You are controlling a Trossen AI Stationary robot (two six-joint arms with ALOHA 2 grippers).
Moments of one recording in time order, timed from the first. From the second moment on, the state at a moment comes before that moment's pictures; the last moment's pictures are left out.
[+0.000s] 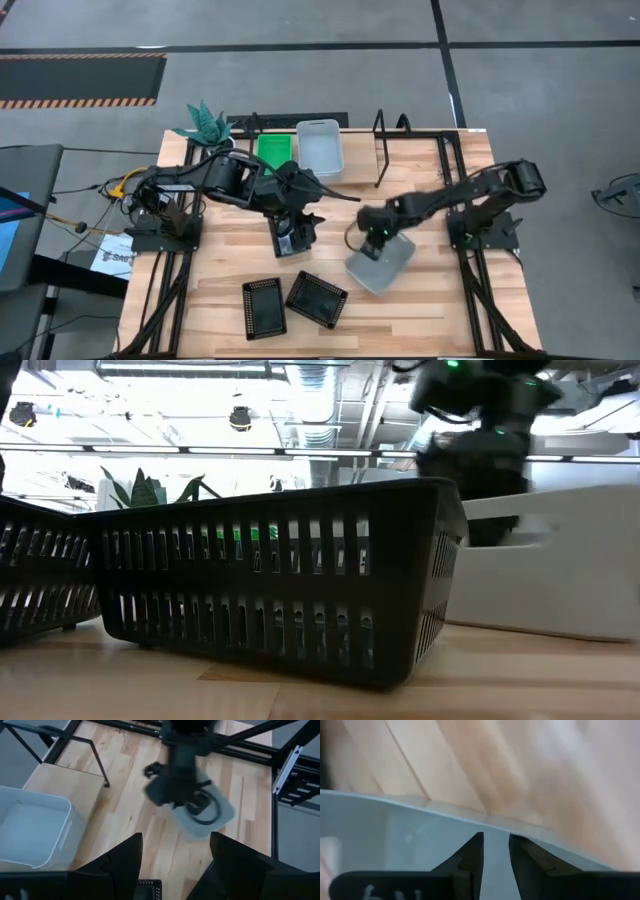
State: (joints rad) left arm -0.21 1.84 2.33 -1.33 -0.25 -0.41; right arm 0.13 1.55 0.88 -0.56 -0.05 0.69
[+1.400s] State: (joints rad) left arm -0.28 1.97 1.49 -0.20 0.08 0.15; right arm 0.91 1.14 1.17 -1.02 0.63 1.51
